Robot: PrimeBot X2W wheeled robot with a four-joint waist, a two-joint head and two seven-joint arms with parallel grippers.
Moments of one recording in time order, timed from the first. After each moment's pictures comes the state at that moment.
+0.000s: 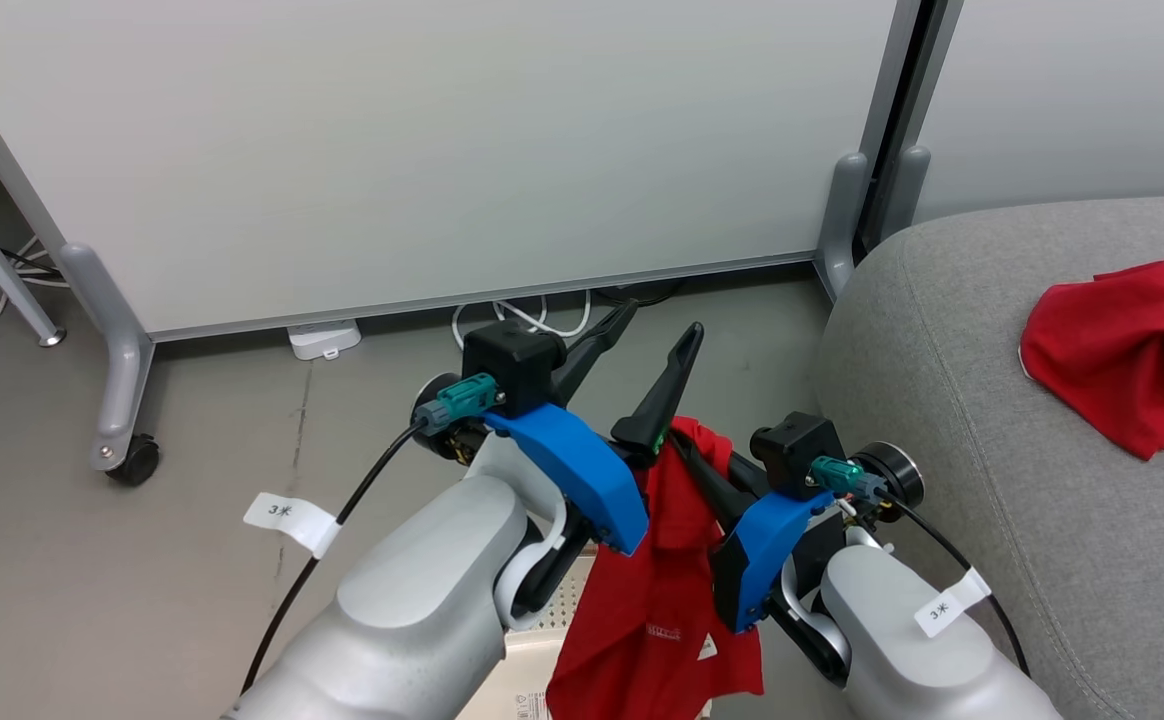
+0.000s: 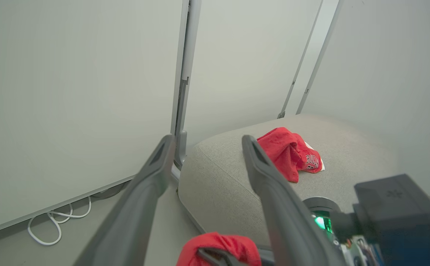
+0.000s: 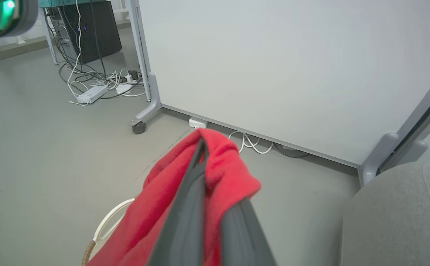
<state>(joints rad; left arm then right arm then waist) -0.73 0.07 -0.95 0.66 -0.90 -0.11 -0.25 -0.60 -0.05 0.58 0.86 0.30 0.13 -0.24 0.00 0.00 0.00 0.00</state>
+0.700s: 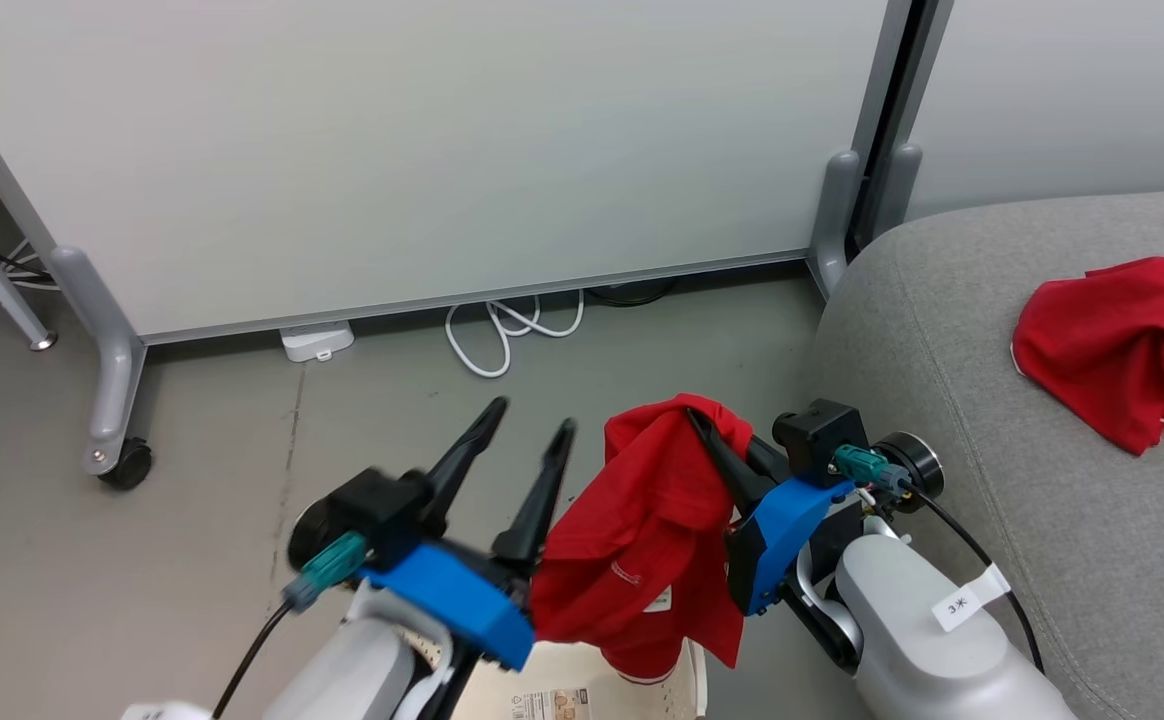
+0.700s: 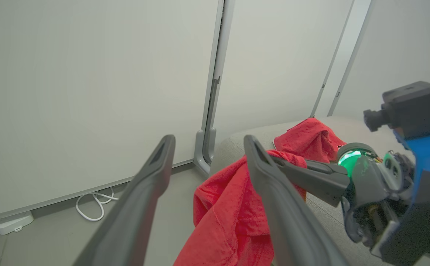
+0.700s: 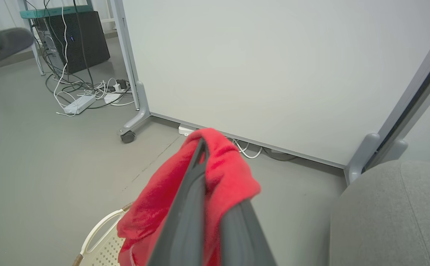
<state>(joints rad) -0.39 0.19 -0.68 0.39 -0.61 -0.11 -0.26 -0.60 -0.05 0.51 0.86 0.27 0.13 -0.26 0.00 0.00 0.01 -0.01</state>
